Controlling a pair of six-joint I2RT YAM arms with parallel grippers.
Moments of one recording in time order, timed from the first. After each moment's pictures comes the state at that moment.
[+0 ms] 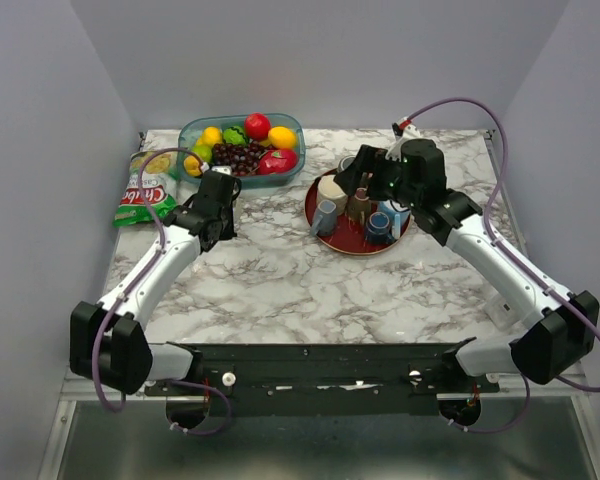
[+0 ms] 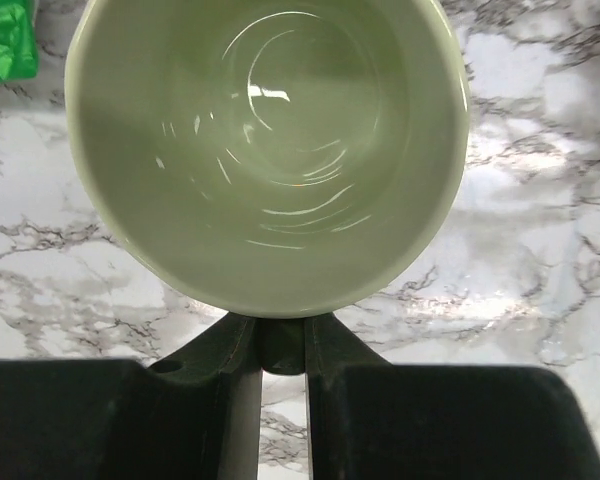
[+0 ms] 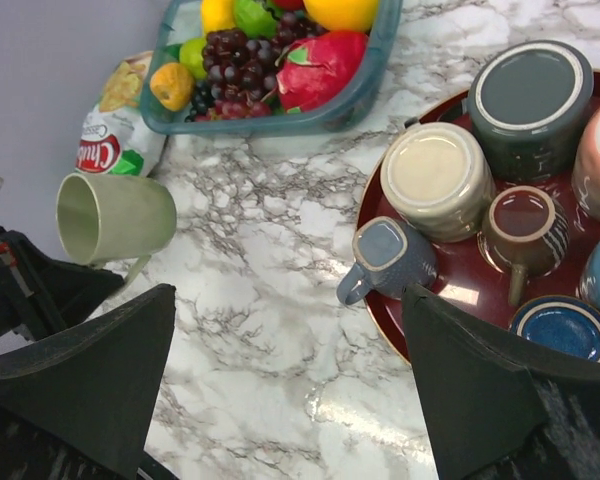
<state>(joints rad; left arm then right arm) -0.35 1.27 1.07 -0.66 -0.28 -0.30 0.51 1.35 1.25 -0.25 -0.04 0.52</state>
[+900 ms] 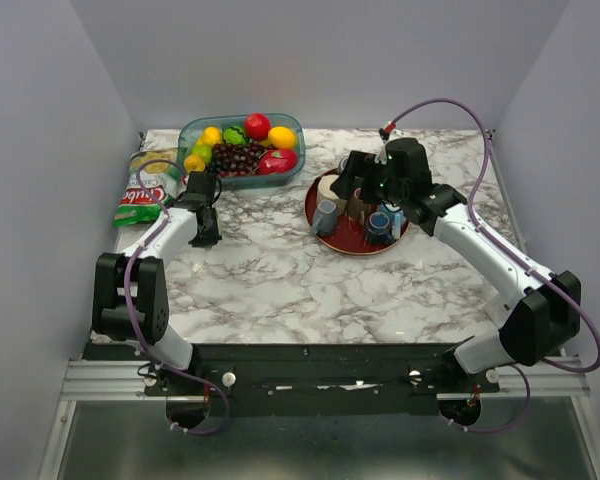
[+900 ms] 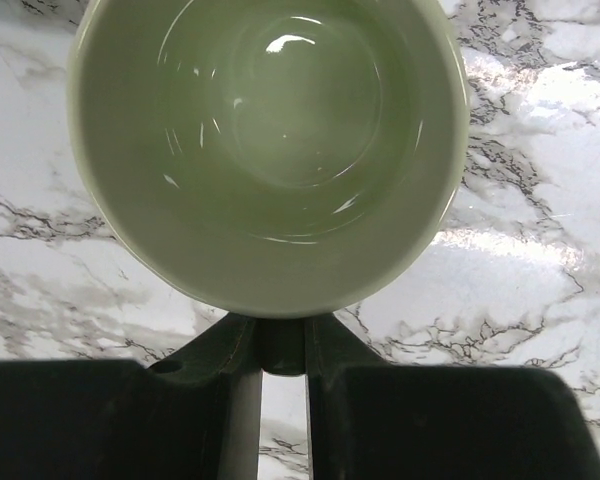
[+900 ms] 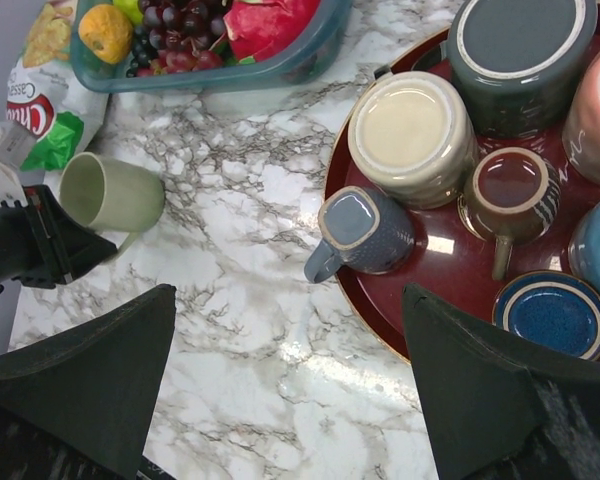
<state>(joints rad) -0.12 1.57 1.05 -0.59 -0.19 -0.27 0.51 1.46 1.29 -0.32 -0.04 0.50</state>
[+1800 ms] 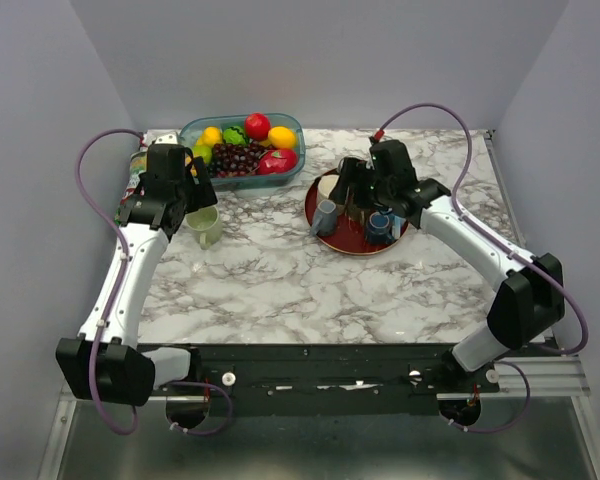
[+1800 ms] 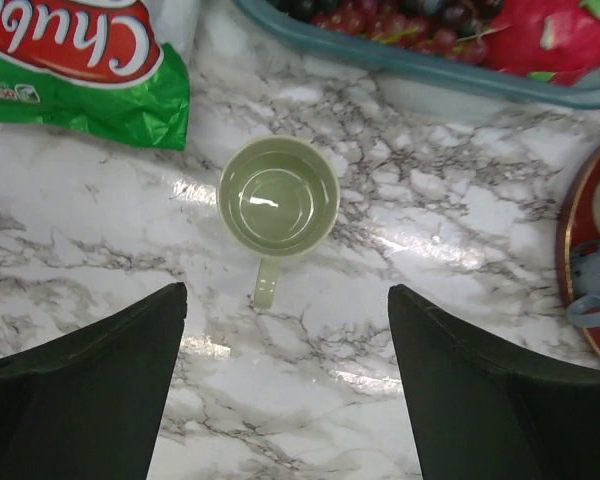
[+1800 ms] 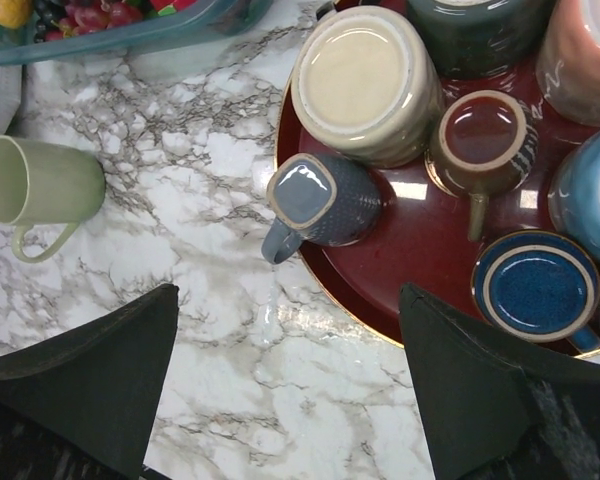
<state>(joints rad) -0.12 1.26 1.26 -0.73 -0.22 -0.35 0.52 1.56 1.34 -0.43 0.01 0.54</state>
